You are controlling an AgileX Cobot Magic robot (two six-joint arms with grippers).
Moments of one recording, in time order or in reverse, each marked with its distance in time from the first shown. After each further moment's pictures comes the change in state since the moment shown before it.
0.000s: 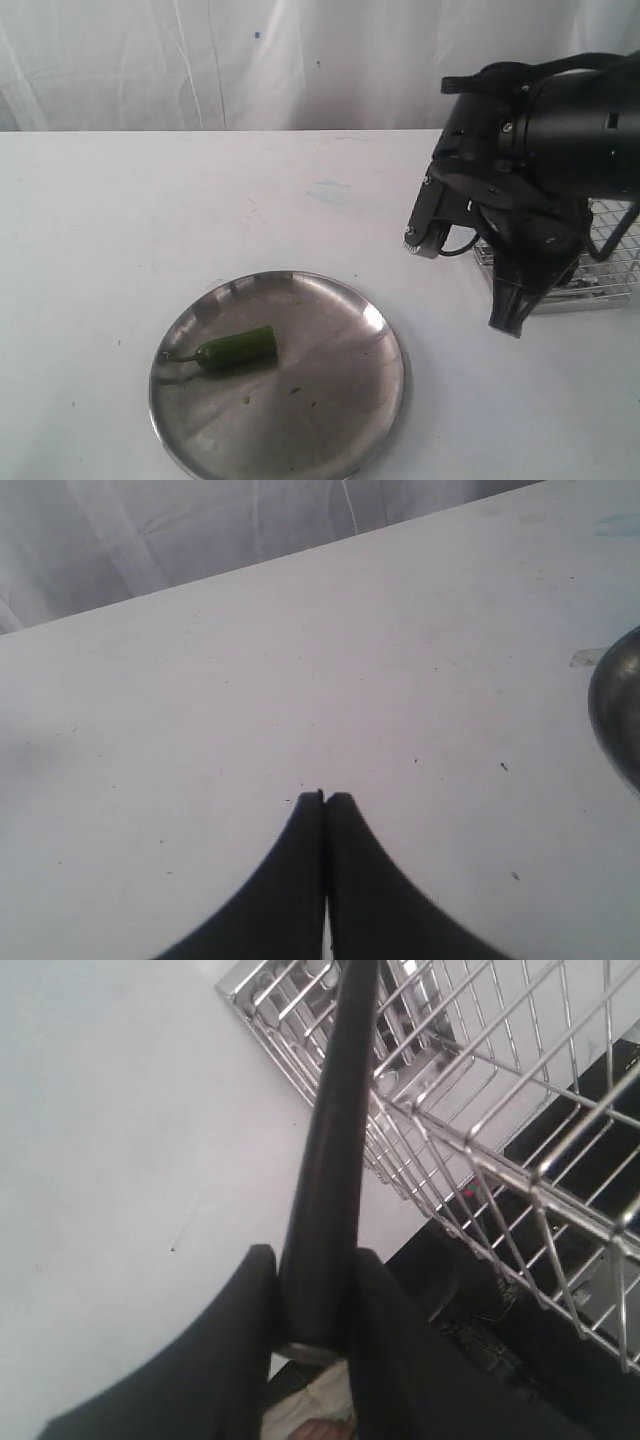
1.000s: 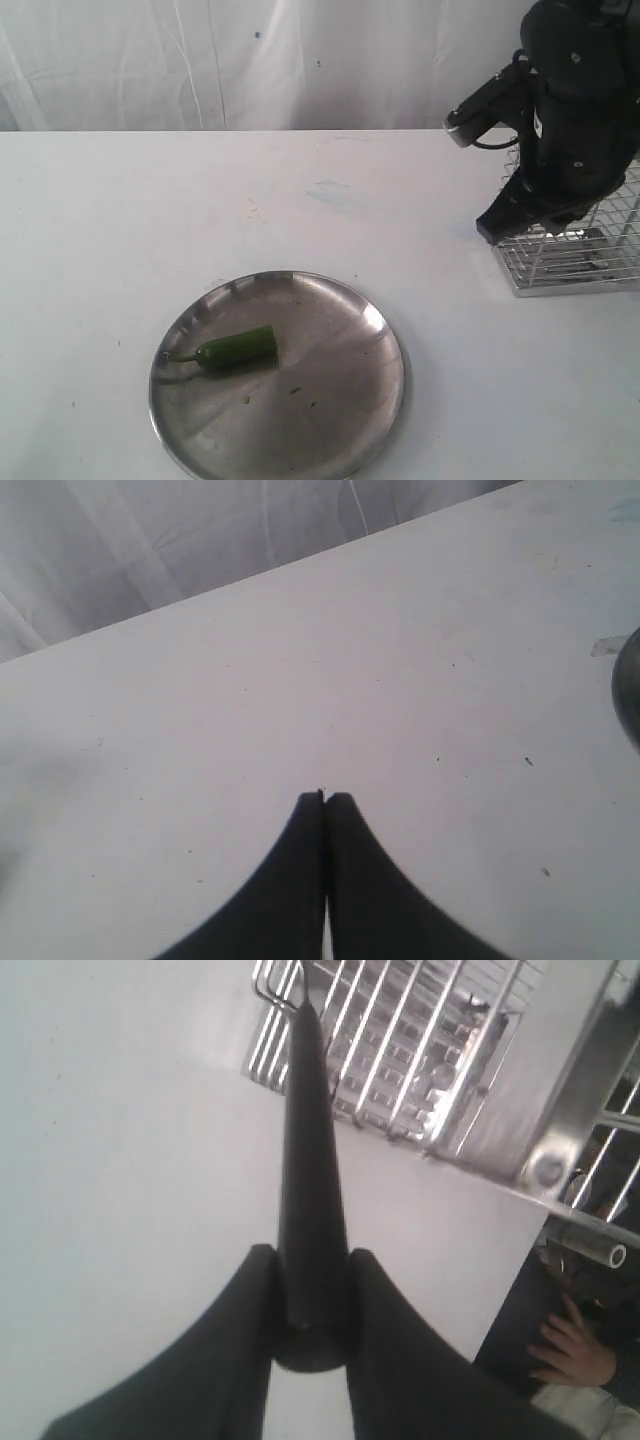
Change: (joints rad) left arm 0.000 0.000 0.000 0.064 0.000 0.000; right arm -0.225 -0.029 -0.174 0.239 -0.075 0.108
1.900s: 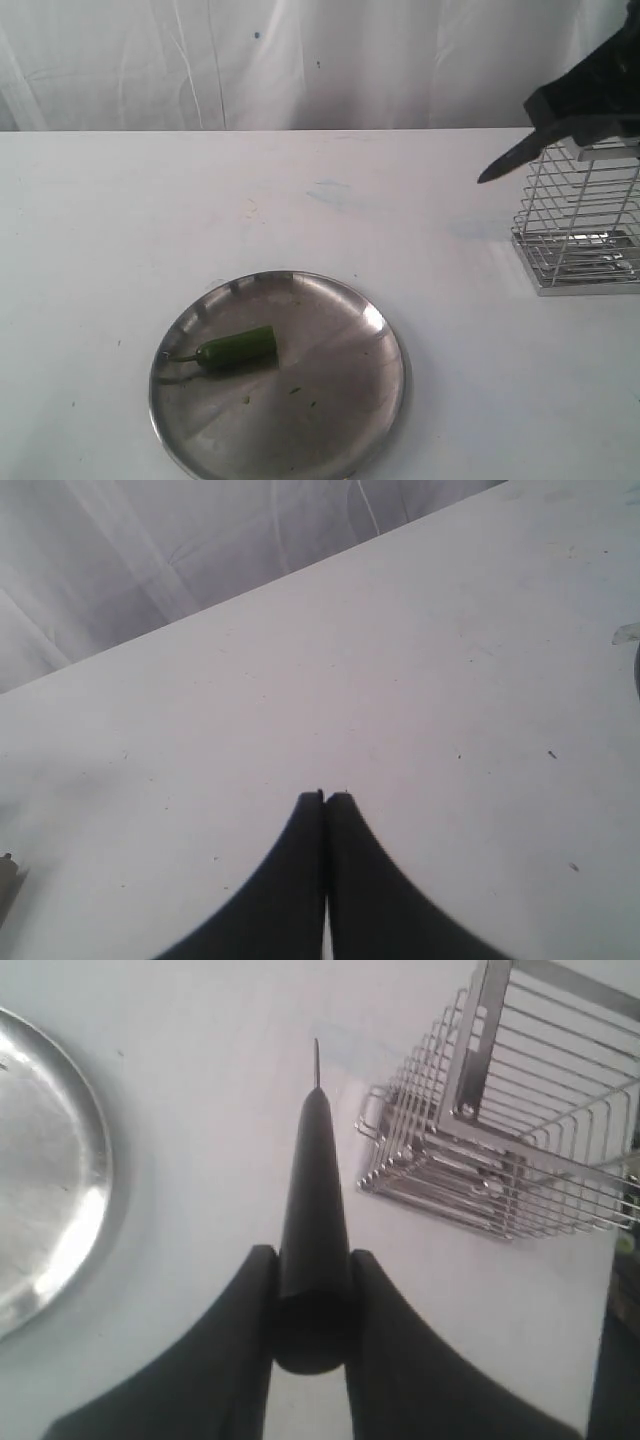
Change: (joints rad) left arm 0.000 0.000 0.000 0.067 0.000 0.000; right arm -0.006 -0.389 -0.035 0.248 -0.004 -0.010
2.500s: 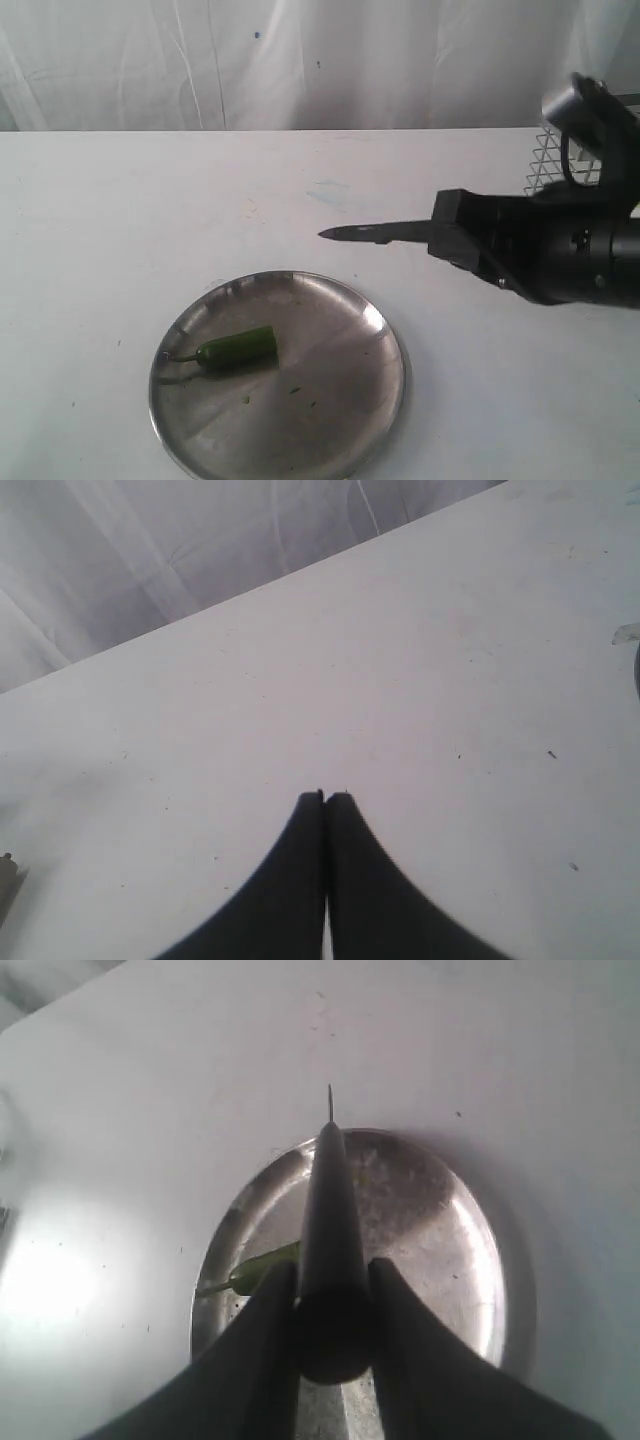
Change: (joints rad) left arm 0.000 0.000 0.000 0.000 0.000 0.000; right arm 0.000 -0.148 0.682 0.978 -0.815 -0.216
